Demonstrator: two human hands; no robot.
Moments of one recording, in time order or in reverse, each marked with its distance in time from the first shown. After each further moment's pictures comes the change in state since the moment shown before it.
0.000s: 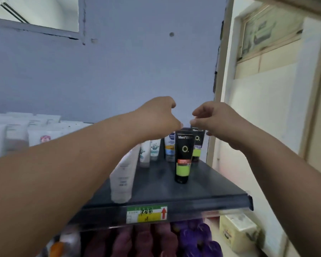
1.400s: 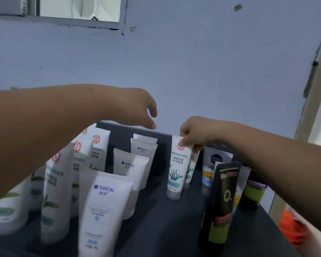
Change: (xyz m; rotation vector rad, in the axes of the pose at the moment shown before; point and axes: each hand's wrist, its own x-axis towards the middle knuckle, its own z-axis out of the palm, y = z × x) left_hand 0.107 -0.097 -0.029 0.525 -0.106 -0.394; right_hand 0.213 0.043 0.130 -0.408 -0.688 -0.283
